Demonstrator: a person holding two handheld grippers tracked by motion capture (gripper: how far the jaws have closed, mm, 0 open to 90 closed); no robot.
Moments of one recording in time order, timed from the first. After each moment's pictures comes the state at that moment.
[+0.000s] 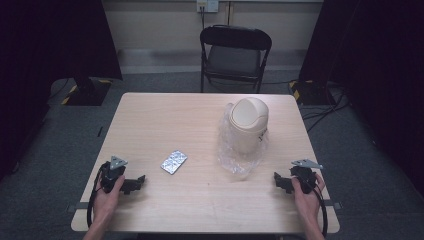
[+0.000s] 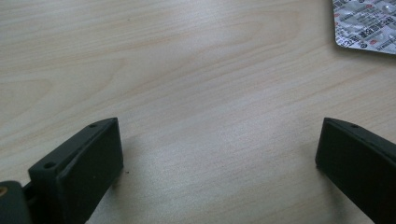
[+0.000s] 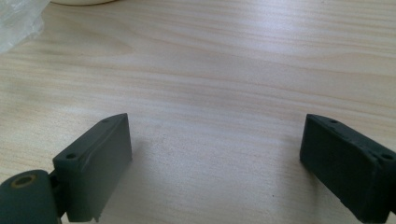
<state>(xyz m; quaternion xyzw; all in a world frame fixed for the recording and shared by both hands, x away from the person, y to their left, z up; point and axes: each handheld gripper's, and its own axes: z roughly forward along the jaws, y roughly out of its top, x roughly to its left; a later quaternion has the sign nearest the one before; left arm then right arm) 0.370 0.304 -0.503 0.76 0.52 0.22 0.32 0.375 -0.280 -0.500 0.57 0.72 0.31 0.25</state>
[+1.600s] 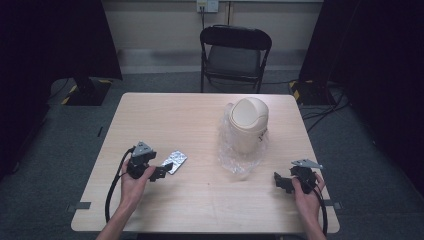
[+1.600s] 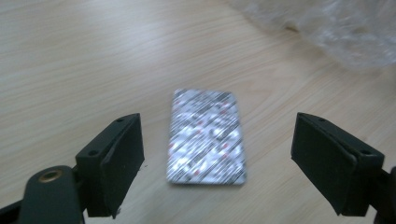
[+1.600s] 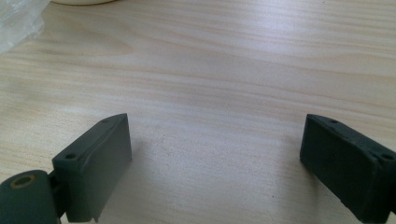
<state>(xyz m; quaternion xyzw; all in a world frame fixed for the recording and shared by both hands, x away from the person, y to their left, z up) 0.395 0.221 -0.454 0.78 0.42 0.16 0.43 0.375 -0.280 -0.500 0.57 0.72 0.31 0.25</state>
